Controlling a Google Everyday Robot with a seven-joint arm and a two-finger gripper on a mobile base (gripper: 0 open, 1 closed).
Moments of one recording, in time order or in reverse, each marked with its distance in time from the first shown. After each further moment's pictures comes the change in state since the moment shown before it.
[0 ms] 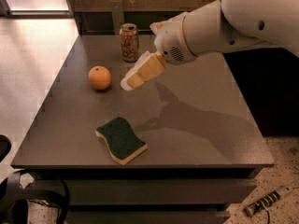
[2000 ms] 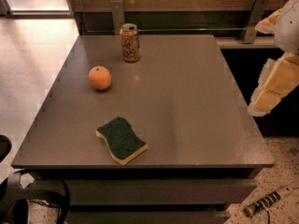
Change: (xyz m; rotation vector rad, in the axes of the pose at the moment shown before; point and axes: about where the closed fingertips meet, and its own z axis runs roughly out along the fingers) arm 0.102 0.015 -0.227 0.054 0.680 -0.080
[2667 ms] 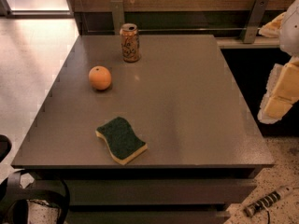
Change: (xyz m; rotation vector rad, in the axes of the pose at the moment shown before) arm 0.011 0.010 -0.005 -0.024 0.065 -0.025
